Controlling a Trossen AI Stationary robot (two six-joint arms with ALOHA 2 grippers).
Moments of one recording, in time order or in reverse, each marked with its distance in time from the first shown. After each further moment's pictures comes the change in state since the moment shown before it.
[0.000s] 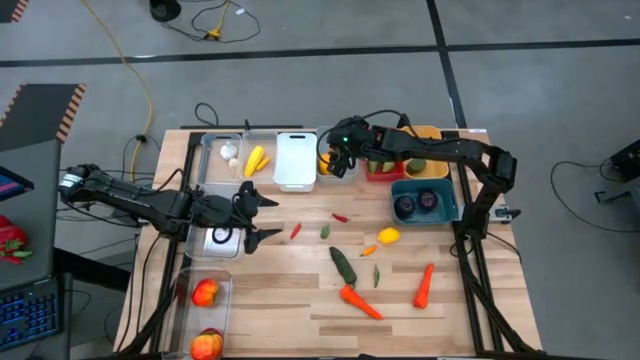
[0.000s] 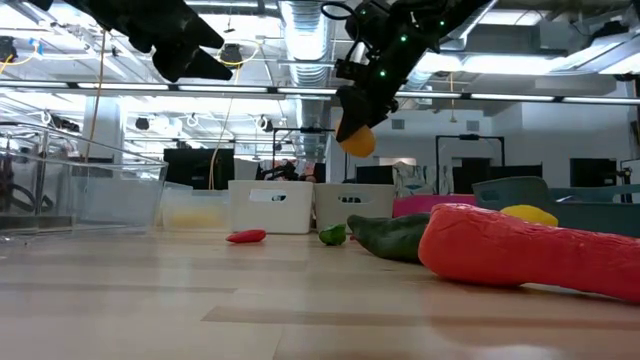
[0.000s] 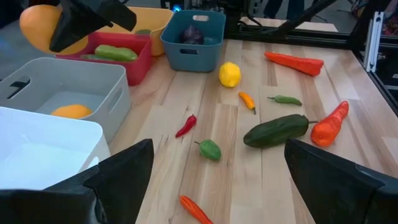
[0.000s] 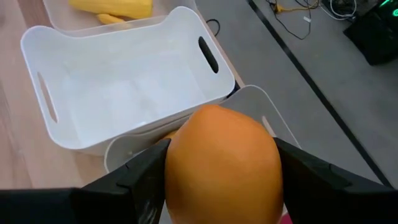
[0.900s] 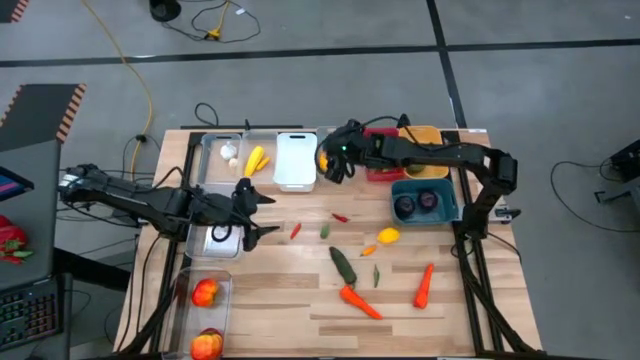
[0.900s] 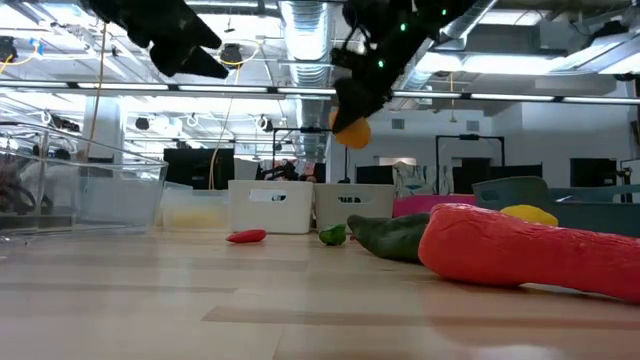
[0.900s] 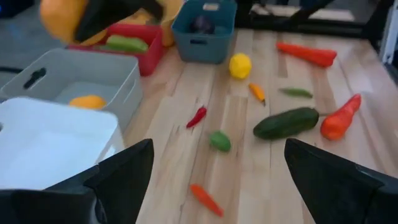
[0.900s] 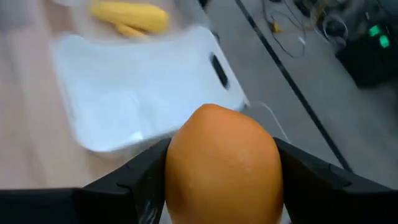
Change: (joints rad) left arm 0.006 -0.007 0.065 -0.129 -0.024 -0.016; right arm 0.073 -0.015 0.003 0.015 0.056 -0.049
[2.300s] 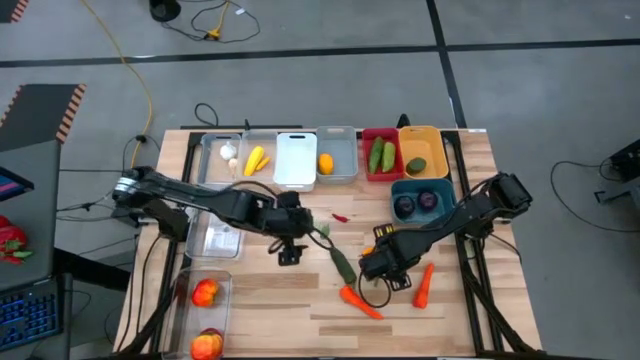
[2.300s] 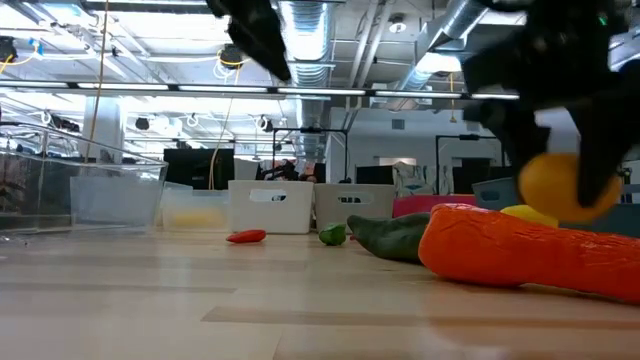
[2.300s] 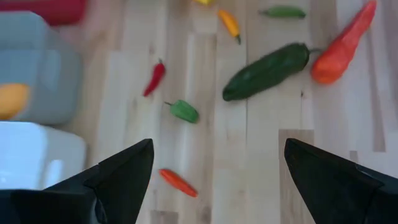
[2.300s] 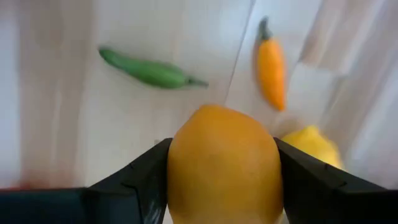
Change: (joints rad) left arm 0.000 0.676 0.727 -0.563 0.142 0.035; right arm 0.698 -0.015 -0.265 -0.588 -0.229 0.296
